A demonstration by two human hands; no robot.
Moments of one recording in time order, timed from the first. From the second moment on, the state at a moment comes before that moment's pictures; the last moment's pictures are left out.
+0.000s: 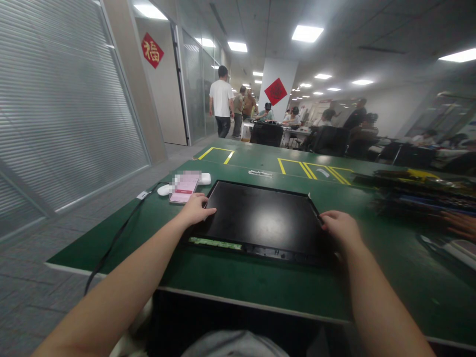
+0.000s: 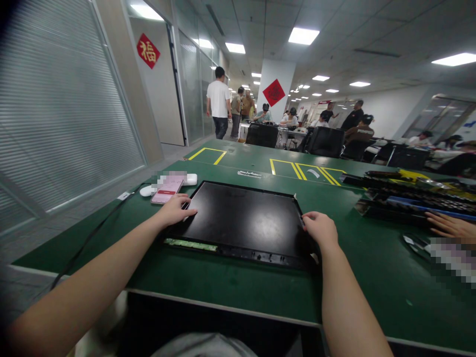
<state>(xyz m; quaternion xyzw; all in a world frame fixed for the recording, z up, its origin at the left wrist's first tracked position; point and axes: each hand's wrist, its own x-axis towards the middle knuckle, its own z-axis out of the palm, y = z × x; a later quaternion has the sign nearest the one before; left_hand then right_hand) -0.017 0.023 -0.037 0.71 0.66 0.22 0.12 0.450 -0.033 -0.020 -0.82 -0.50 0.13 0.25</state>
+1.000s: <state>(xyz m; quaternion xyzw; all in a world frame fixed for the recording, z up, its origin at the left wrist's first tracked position) 0.017 -0.018 -0.017 0.91 0.32 0.21 0.17 0.446 -0.034 -0.016 -0.83 -0.50 0.12 0.22</state>
